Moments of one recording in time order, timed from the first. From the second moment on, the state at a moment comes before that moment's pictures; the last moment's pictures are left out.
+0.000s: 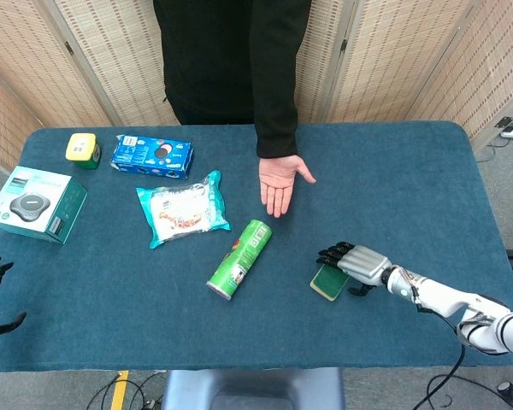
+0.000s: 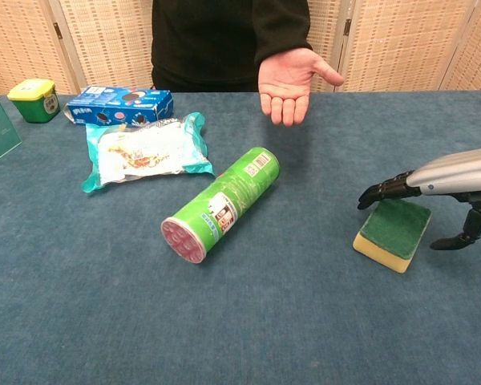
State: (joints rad) left arm -0.09 -1.07 -0.06 -1.57 1.31 1.36 0.06; right arm 0.87 -1.27 -0.21 -1.21 -1.88 0.74 0.57
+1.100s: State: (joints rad) left arm -0.11 -1.07 -0.06 -1.59 1.33 1.34 0.04; right arm 0.80 -1.16 0.06 -1.52 -1.63 1.05 0.17
